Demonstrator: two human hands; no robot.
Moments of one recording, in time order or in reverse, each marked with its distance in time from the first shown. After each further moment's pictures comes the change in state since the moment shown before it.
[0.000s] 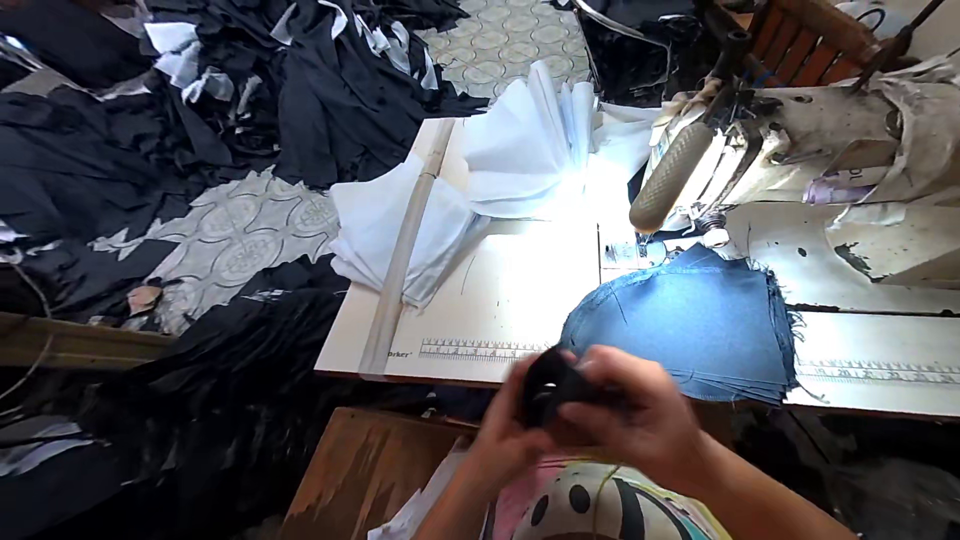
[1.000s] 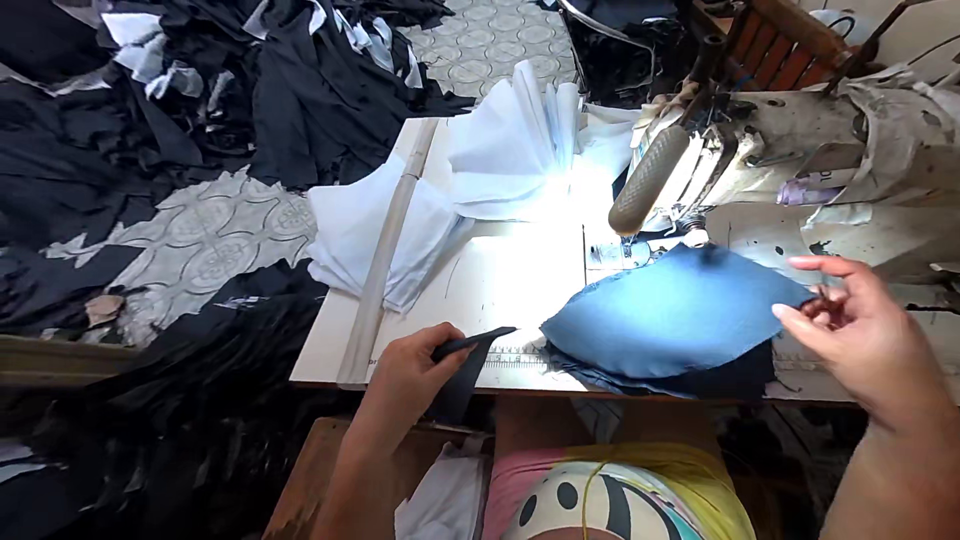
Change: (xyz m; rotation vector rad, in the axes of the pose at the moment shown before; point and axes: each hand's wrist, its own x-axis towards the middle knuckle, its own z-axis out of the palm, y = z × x) left_hand 0.035 0.029 -0.086 1.010 0.132 -0.289; right_hand -0.028 -0.030 -0.165 -0.905 0.397 0.512
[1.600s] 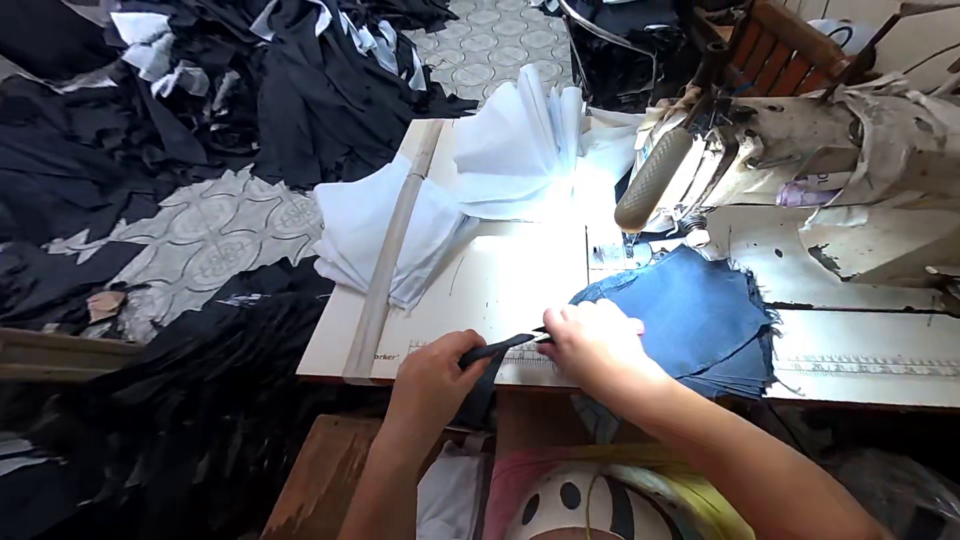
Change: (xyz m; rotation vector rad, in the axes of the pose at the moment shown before) left_hand -0.013 0.018 0.017 0.142 0.031 0.063; right_hand -0.010 -0.132 0.134 -0.433 -0.816 -0.405
